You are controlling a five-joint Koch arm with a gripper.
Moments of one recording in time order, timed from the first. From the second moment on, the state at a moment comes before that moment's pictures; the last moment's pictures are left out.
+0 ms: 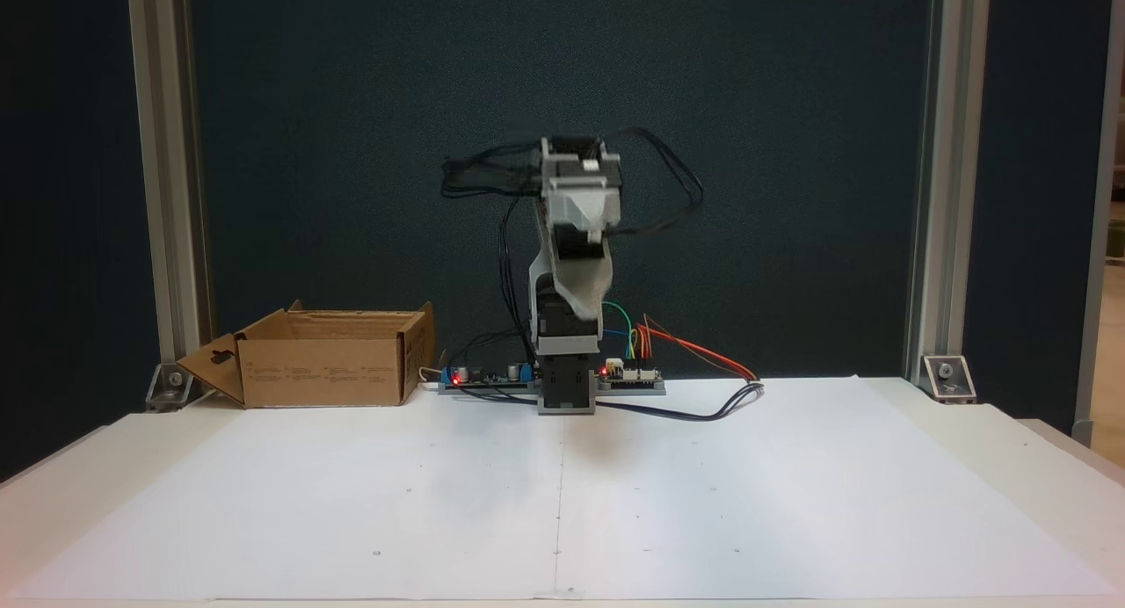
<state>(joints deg) -7.0 129.5 124.0 6.3 -0.3</state>
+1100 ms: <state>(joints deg) -0.2 129.5 170.2 -71.5 -0.2</state>
